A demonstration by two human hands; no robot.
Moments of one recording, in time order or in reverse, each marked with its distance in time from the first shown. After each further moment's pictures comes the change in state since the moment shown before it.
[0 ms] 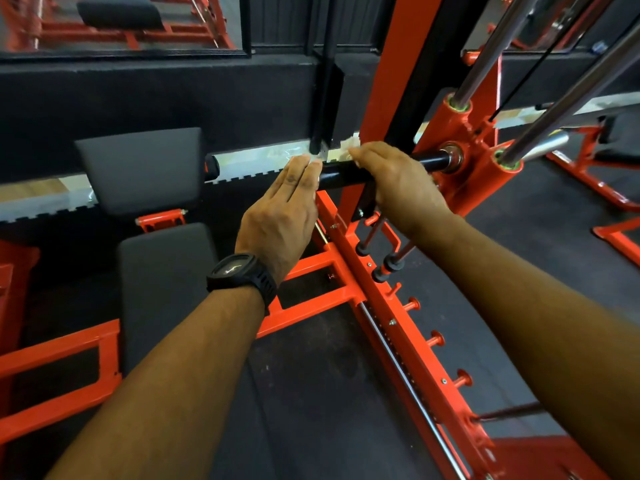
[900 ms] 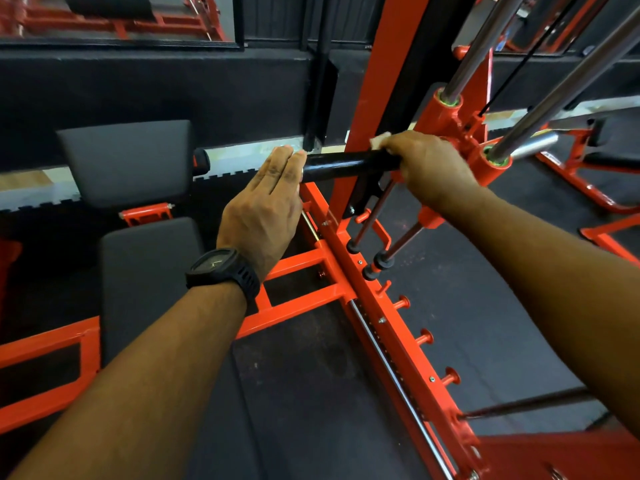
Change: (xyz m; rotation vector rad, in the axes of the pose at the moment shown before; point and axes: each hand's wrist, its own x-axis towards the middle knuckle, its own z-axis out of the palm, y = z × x) left_hand -0.001 0.002 0.000 0.078 0.004 0.017; right_hand -0.006 0.062 -0.017 -0.133 -0.142 0.215
